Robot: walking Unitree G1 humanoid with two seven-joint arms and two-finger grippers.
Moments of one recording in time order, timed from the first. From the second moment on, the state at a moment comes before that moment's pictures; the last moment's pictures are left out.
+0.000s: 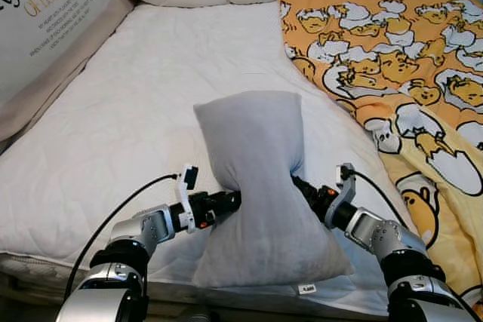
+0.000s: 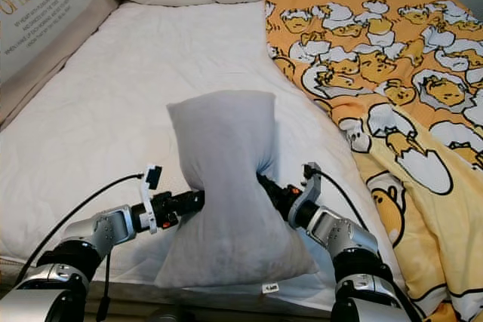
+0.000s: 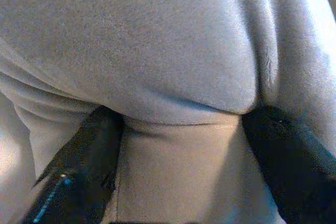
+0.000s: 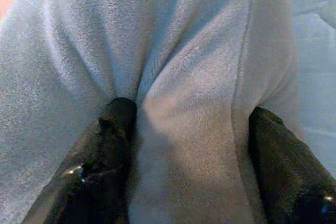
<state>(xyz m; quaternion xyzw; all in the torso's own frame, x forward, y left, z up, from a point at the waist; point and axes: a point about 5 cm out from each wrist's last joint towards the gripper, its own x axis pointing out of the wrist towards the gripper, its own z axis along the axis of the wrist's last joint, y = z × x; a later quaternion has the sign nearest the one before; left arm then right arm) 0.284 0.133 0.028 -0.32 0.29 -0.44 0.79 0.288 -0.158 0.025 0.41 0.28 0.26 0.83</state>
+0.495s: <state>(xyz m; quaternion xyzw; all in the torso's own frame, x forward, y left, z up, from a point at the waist) 0.285 0.135 0.026 -0.29 0.30 -0.43 0.80 0.289 -0.156 0.025 0.38 0.28 0.27 0.84</state>
